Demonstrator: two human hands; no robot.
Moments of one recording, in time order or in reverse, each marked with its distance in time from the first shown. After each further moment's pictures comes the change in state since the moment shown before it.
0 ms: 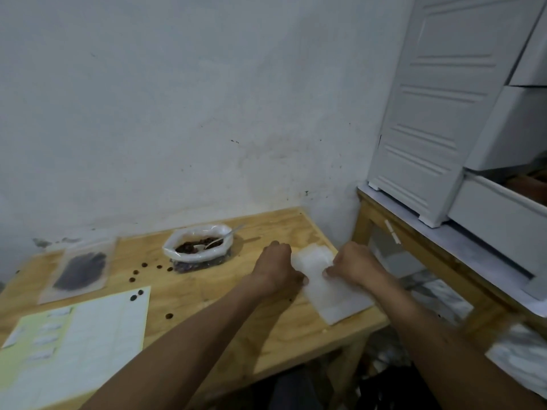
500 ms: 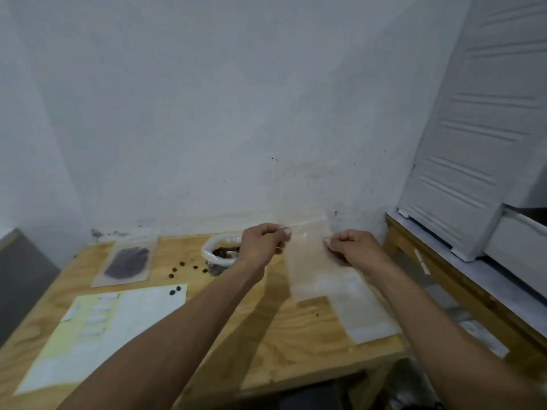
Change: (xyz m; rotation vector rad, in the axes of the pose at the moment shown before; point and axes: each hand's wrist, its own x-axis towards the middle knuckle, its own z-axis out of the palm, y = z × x) left_hand -0.036 -0.044 -0.074 -1.252 0.376 -0.159; right_hand -0.006 -0.062 -0.018 0.845 0.020 -0.203
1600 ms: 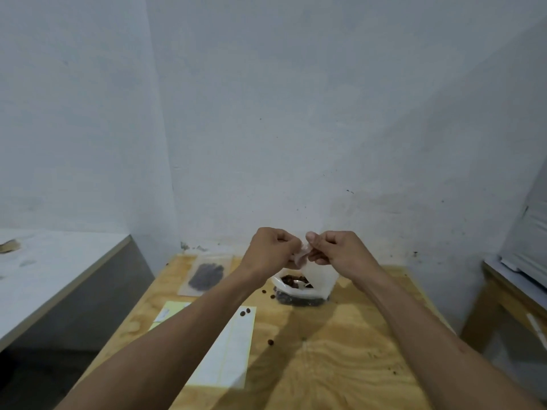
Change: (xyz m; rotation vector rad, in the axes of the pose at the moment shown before) left_hand -0.023 0.071 -0.110 0.287 0.082 0.146; right_hand 0.003 -0.093 0.136 0.048 -0.365 -0.310
